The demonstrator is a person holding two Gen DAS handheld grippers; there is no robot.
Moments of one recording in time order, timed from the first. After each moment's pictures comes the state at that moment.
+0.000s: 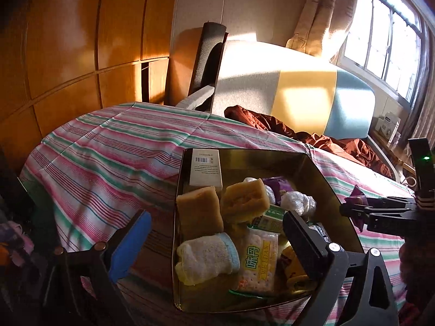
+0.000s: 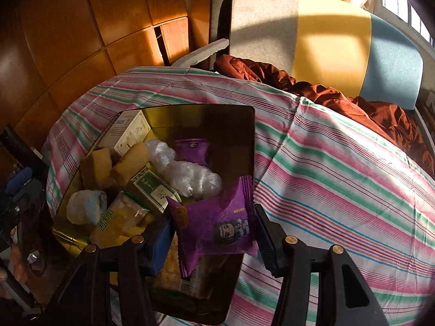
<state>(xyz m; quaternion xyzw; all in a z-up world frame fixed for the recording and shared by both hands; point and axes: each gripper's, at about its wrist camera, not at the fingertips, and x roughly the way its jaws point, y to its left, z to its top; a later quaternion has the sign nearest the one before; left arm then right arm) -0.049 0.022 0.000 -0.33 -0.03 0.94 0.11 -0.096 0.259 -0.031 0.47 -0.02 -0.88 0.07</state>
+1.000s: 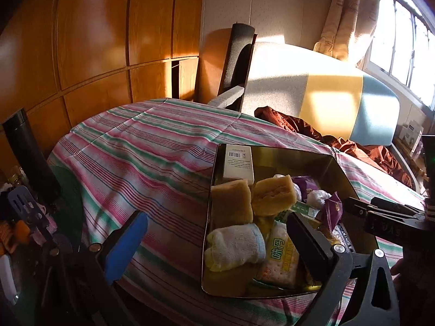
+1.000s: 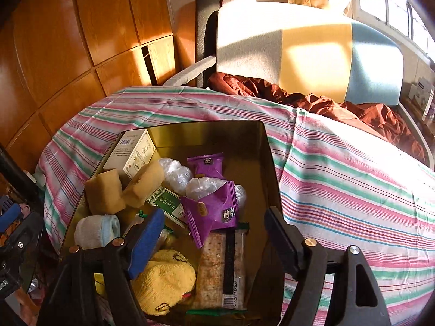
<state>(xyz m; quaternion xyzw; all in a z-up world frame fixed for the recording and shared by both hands) -0.032 0.009 -0.002 -0.34 -0.03 0.94 0.02 -0.065 0.238 -0.015 0.40 -0.05 -0.91 -0.01</state>
